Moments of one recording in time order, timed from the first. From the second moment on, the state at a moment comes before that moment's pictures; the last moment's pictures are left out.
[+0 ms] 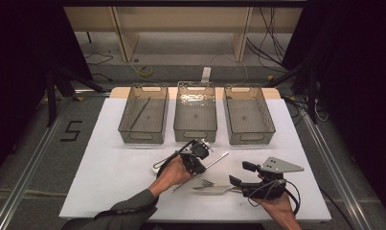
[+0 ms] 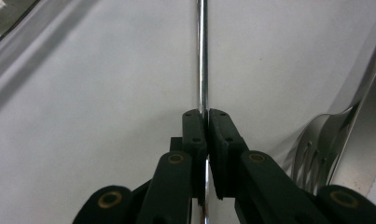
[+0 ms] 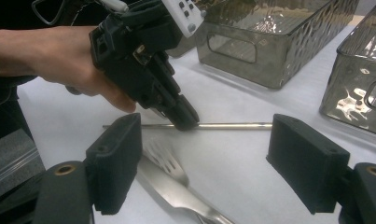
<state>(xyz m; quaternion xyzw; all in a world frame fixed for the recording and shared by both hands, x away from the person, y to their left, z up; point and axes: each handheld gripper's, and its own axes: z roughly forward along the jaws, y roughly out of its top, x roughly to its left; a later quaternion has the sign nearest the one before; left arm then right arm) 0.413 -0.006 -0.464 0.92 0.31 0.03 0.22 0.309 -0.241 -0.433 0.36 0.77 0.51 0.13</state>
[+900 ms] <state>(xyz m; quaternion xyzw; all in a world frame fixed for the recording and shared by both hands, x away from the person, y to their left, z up) 0.428 0.034 -0.403 0.88 0.33 0.05 0.32 0.309 -0.243 -0.432 0.37 0.77 0.51 0.13</state>
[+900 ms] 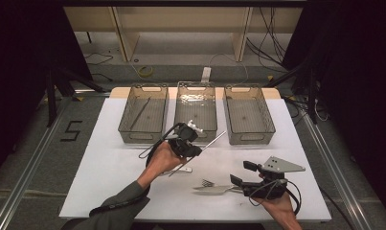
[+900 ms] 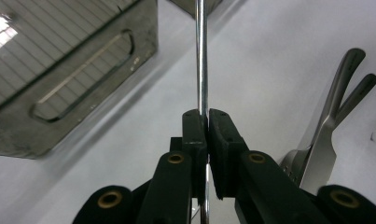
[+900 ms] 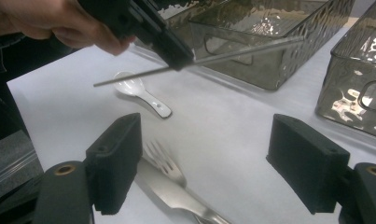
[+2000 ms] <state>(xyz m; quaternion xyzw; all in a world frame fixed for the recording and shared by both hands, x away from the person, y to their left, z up) 0.505 0.145 -0.341 0.80 0.44 0.14 0.38 0.309 -0.245 -0.431 0.37 0.77 0.51 0.13</state>
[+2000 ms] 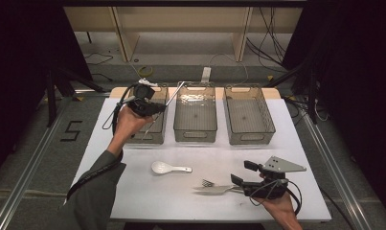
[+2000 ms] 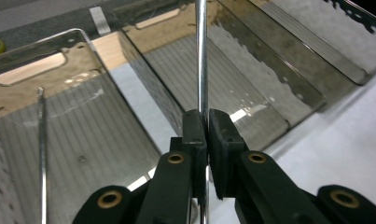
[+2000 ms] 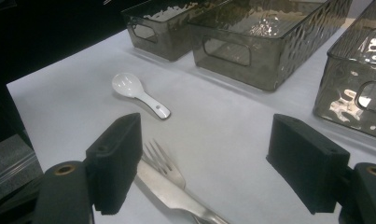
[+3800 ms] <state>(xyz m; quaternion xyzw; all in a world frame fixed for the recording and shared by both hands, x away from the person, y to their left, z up) 0.567 0.215 -0.389 0.76 0.52 0.19 0.35 0.309 -0.244 -0.432 0.37 0.77 0.51 0.12</state>
